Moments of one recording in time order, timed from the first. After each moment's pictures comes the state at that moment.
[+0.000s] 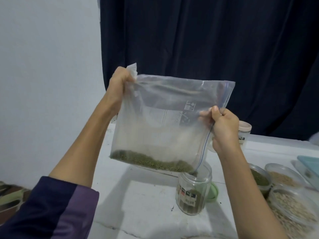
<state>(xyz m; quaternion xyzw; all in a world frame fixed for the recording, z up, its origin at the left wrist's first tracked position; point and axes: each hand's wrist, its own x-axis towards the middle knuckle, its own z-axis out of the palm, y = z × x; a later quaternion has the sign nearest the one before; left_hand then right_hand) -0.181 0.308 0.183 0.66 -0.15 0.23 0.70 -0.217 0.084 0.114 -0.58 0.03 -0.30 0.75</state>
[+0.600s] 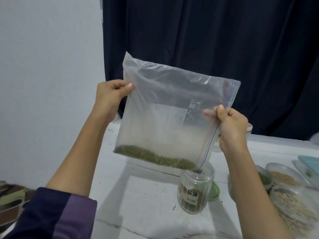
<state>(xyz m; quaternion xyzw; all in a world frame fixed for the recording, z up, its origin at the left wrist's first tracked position) -0.175 0.336 0.160 0.69 -0.15 0.26 0.66 -0.223 0.075 0.114 -0.60 0.03 -0.33 0.73</state>
